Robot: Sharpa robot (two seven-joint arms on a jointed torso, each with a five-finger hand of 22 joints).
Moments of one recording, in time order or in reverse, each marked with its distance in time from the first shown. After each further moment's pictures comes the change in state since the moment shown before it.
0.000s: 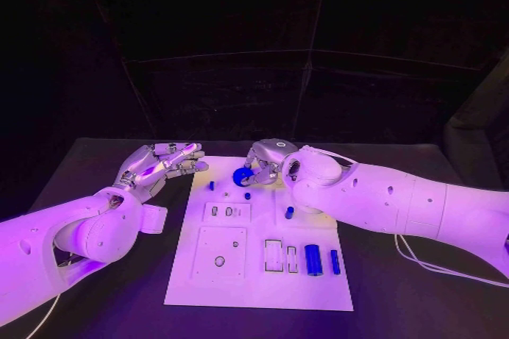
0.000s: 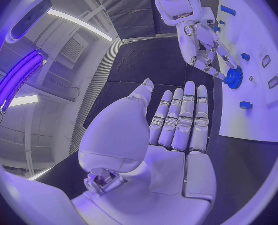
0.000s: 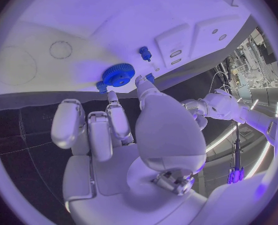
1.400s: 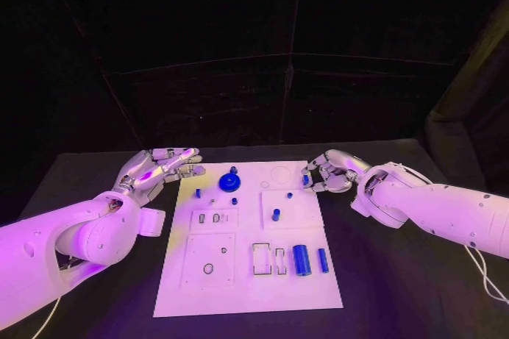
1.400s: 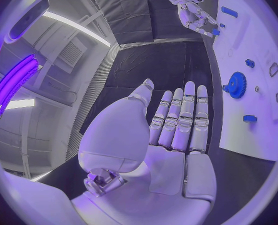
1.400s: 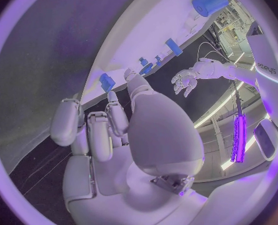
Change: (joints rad) left arm -0.009 0.028 -0.001 -0.051 0.000 0.015 -0.004; left_hand 0.000 0.000 0.003 -0.008 0.000 0.000 0.000 0.000 0.000 0.000 0.000 -0.004 0.000 0.000 0.000 -0.004 0.000 0.000 0.006 0.001 -0.004 -0.002; right arm -0.091 -0.379 -0.001 0.035 0.474 -0.086 0.439; right_hand 0.155 -0.001 -0.064 -0.107 0.090 -0.015 0.000 0.000 0.000 -0.014 0.000 -0.028 -0.008 0.000 0.000 0.000 0.000 0.000 -0.017 0.001 -0.016 -0.041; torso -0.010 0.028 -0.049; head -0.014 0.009
